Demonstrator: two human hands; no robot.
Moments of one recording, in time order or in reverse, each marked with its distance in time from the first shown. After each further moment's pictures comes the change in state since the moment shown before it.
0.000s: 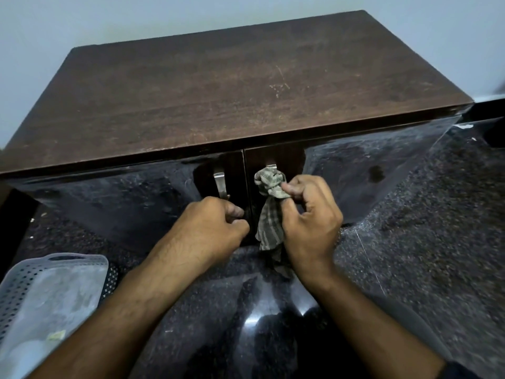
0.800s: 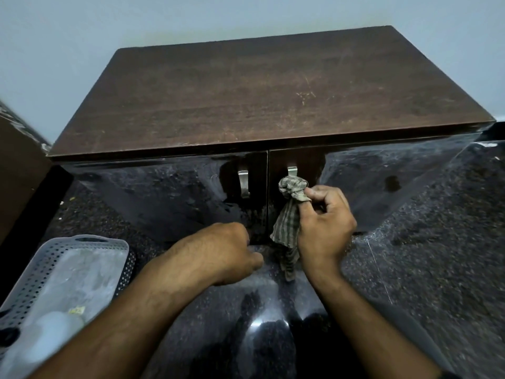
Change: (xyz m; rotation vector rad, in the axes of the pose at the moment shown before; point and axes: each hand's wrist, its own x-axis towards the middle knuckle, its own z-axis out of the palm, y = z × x) left_hand -0.032 0.004 -0.011 0.301 -0.358 -0.123; right_hand -0.007 -0.006 0.006 0.032 0.067 0.257
